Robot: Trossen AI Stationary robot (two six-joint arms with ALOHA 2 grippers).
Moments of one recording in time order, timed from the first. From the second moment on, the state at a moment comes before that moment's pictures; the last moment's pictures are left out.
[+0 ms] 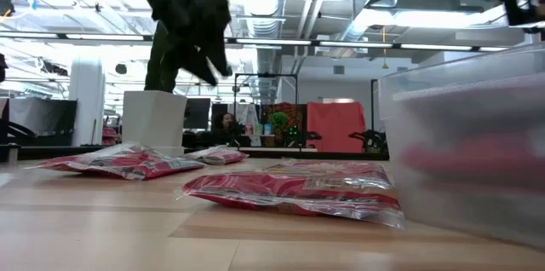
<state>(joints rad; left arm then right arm) 0.18 1.35 0.95 -0.40 -0.07 -0.47 0.60 1.28 0.87 -0.30 0.16 1.51</state>
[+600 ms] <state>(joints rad) 0.29 1.57 0.73 -0.11 -0.21 -0.43 0.53 1.25 0.87 -0.31 0.42 1.49</state>
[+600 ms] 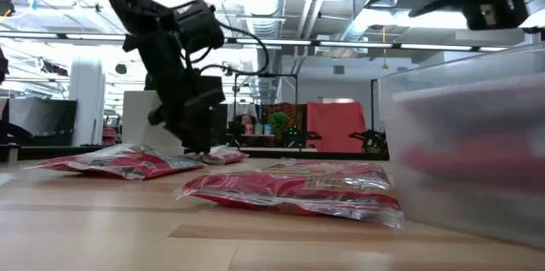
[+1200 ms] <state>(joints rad) 0.21 1.80 0.71 0.46 0.31 -0.70 0.11 1.28 0.87 -0.31 0.48 1.23</state>
